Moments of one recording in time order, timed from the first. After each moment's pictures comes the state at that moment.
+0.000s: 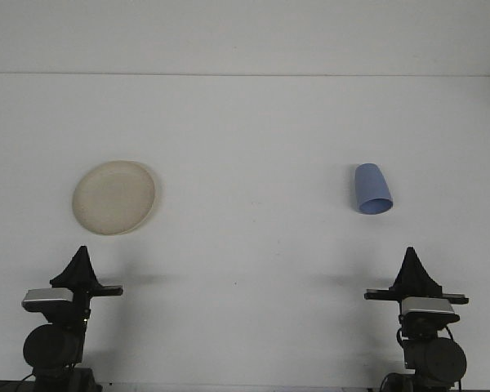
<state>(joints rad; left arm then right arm) -0.03 0.01 0.03 0.17 -0.10 -0.02 -0.02 0.00 0.01 0.17 0.00 0.03</state>
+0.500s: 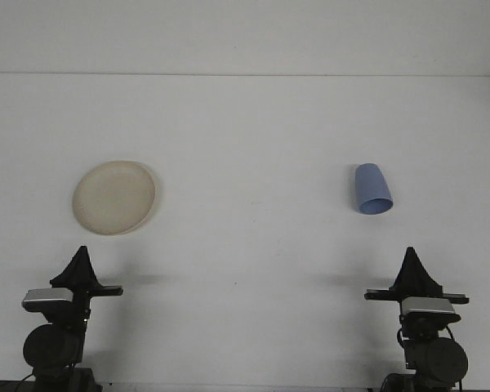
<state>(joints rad) -0.03 0.01 0.03 0.17 -0.10 -0.02 -0.02 0.00 0.04 0.15 0.00 0.04</state>
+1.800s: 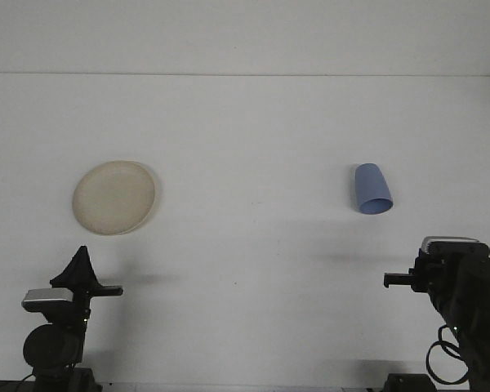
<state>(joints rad) -0.03 0.01 0.03 0.17 -0.10 -0.02 -0.02 0.67 0.99 -0.95 0.00 0.04</state>
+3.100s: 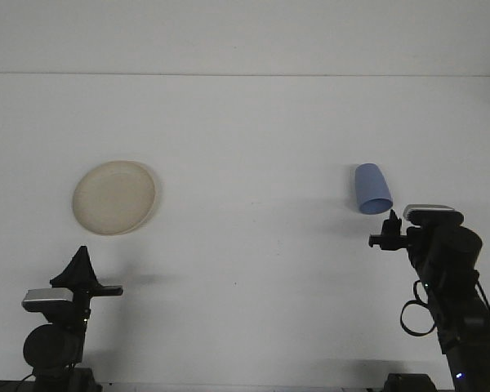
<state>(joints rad) -0.03 0.01 0.03 0.17 -0.10 -0.02 -0.02 0.84 0.73 -0.34 0.00 0.03</state>
